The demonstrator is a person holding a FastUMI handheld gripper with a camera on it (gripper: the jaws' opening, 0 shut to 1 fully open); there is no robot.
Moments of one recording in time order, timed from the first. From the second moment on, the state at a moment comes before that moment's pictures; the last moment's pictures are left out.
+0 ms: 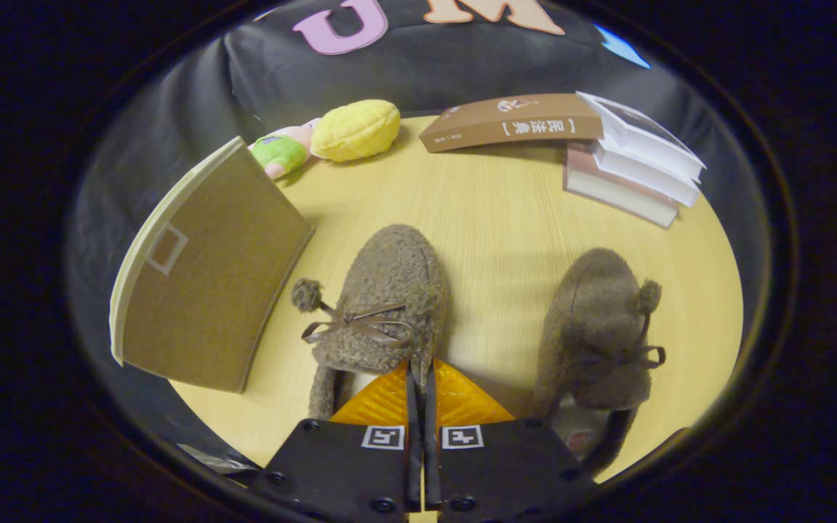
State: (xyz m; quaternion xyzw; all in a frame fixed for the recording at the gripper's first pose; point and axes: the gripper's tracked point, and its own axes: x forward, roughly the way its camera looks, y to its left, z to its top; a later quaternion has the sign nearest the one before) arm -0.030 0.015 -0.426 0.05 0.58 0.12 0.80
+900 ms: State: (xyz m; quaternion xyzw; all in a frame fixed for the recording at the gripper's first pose) arm 0.006 0.106 -0.264 0.25 0.51 0.10 0.82
